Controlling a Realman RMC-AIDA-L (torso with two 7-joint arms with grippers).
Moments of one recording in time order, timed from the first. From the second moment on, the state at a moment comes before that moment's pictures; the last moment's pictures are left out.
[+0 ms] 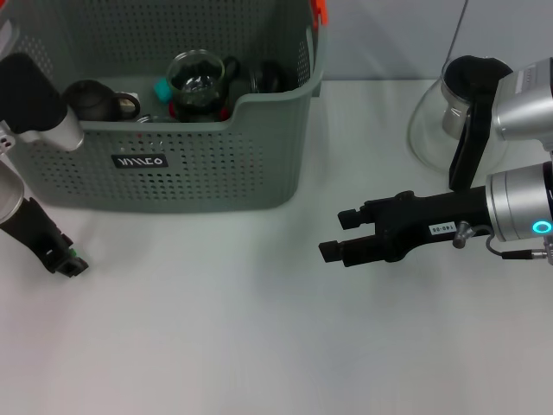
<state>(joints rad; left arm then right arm) -0.67 -2.02 1.05 0.94 2.86 1.39 -2.09 0.70 2.09 -0.96 -0.68 -2.10 -1.41 1.76</state>
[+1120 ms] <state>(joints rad) -0.74 -1.94 0.43 1.10 2.20 1.83 -2.06 0.69 2.09 -0.96 -0.68 -2.10 -1.44 1.74</state>
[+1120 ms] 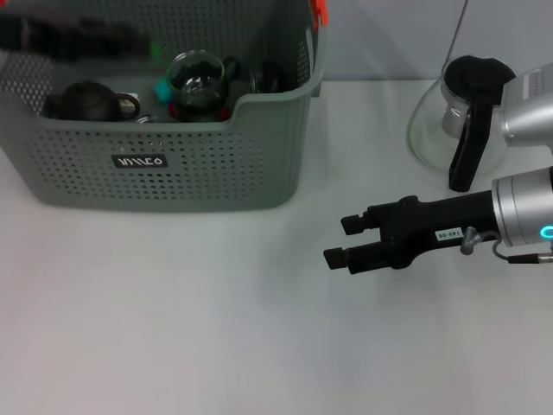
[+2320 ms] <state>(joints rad) -0.53 -2.03 0.60 1.06 2.05 1.94 -1.70 0.70 2.08 -0.96 -0.63 -1.99 -1.48 1.55</state>
